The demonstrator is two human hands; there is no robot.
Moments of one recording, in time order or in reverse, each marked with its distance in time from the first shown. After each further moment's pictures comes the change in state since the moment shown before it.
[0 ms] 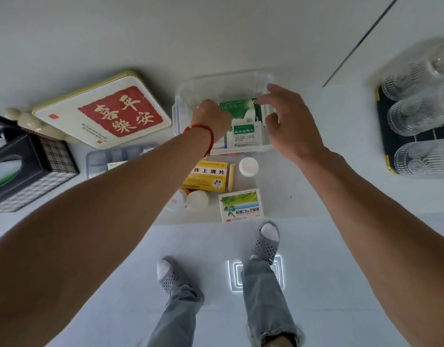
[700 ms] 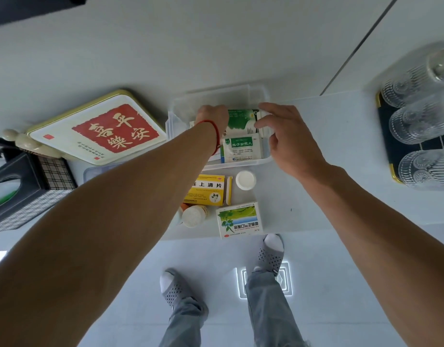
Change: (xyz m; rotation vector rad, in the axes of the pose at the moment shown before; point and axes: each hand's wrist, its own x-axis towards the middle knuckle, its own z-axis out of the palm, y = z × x) left_hand 0.039 0.009 0.018 -0.393 -0.037 -0.083; right_hand 0.005 0.031 0.008 -0.085 -0.002 -0.134
